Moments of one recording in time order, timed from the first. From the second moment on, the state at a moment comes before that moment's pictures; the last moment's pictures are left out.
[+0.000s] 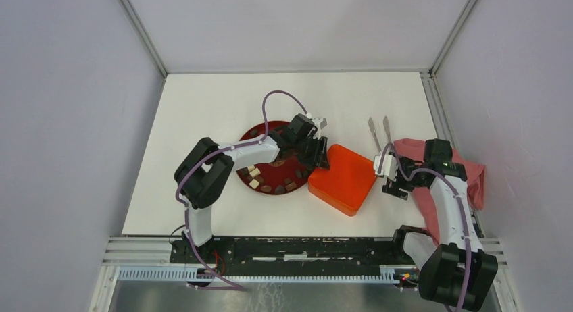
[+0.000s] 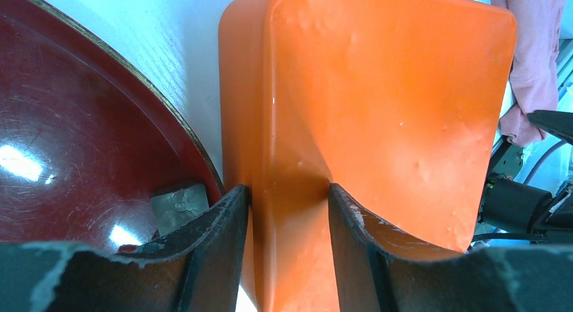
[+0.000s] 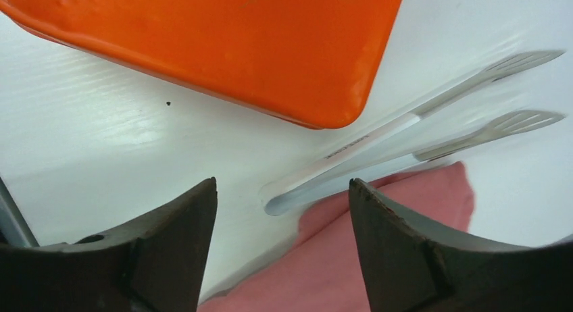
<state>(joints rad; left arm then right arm) -0.79 1.92 1.25 -0.16 0.32 -0.50 -0.24 0.99 0.68 -0.94 -0.63 -1.52</state>
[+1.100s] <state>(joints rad) -0.91 1.28 0.64 0.20 0.06 -0.92 -0.12 1.54 0.96 -0.69 -0.89 -0.85</state>
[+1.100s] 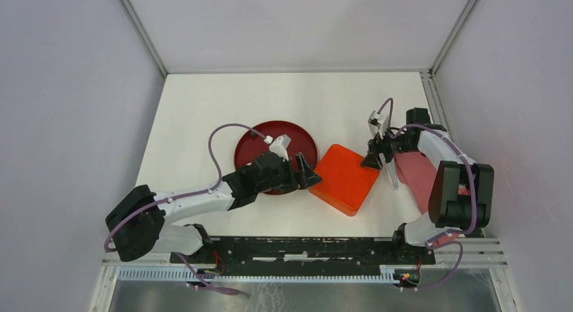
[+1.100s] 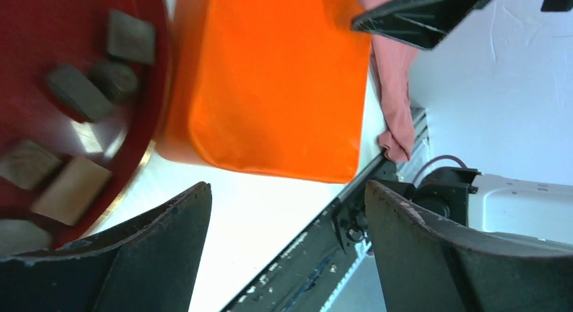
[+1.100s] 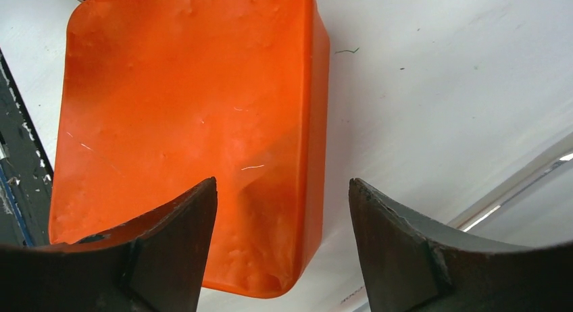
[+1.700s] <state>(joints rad) -1.00 1.62 0.69 0.29 -0.08 -1.16 -0.11 1.57 0.94 -0.77 -0.87 -0.91</state>
